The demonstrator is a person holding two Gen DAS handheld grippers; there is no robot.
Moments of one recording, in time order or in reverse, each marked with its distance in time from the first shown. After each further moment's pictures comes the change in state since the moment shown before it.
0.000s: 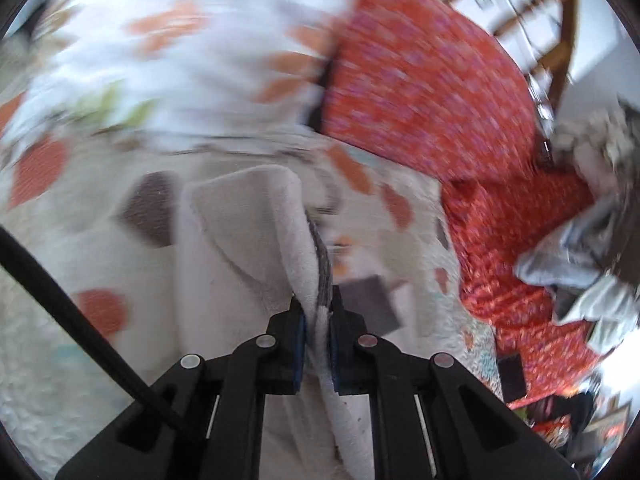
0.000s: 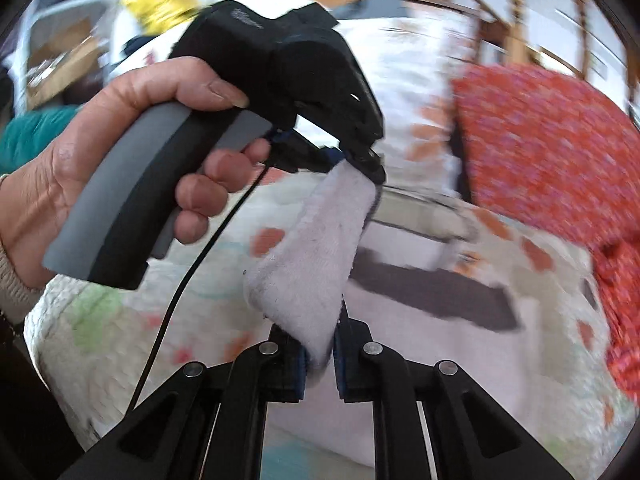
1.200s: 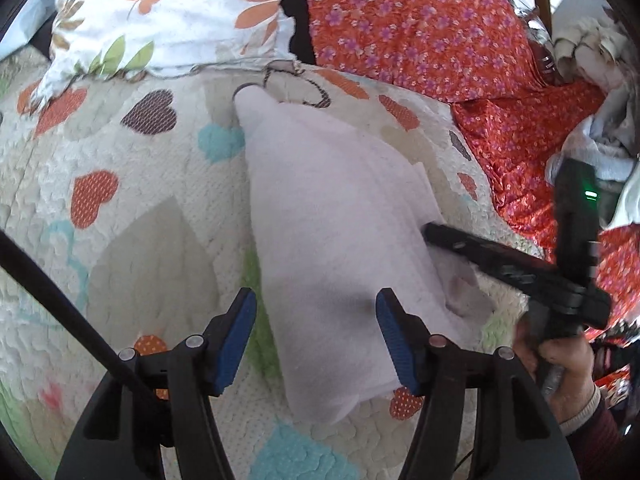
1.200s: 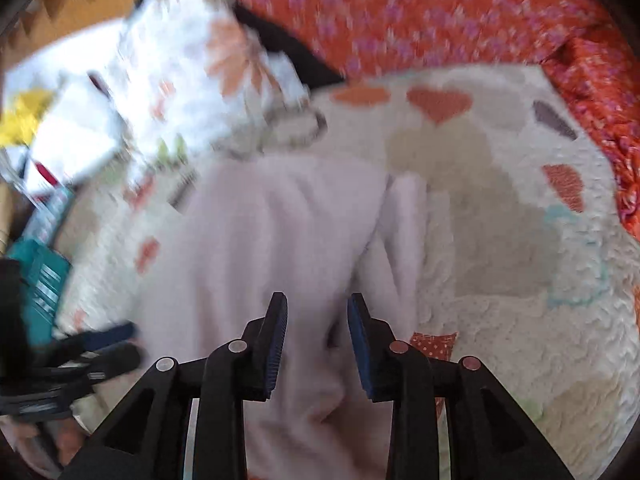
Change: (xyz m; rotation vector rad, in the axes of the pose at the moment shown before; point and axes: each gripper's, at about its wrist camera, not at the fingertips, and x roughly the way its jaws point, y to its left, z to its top) left arm 0.013 -0.025 -0.140 0.128 0.013 0.168; right arm 0.073 -0.186 -0.022 0.442 0.289 0.124
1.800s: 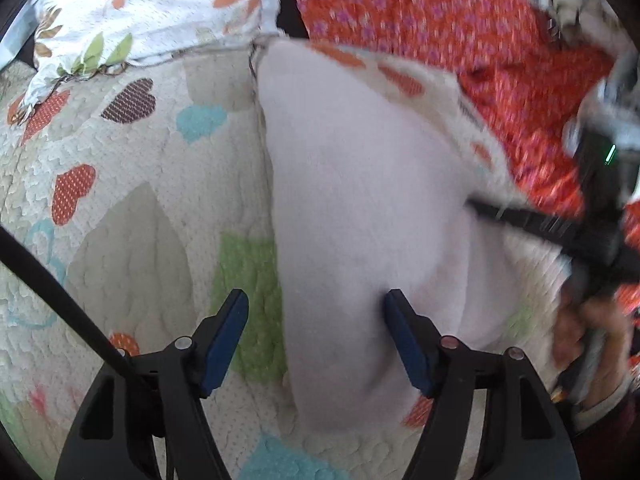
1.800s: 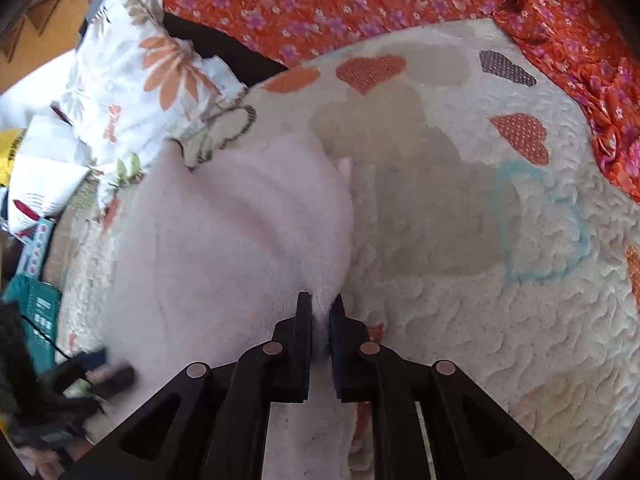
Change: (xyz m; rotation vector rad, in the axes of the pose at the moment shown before) left arm 0.038 -0.020 -0.013 0.069 0.079 0.082; right arm -0.018 -0.059 0.001 0.166 -0.003 0.009
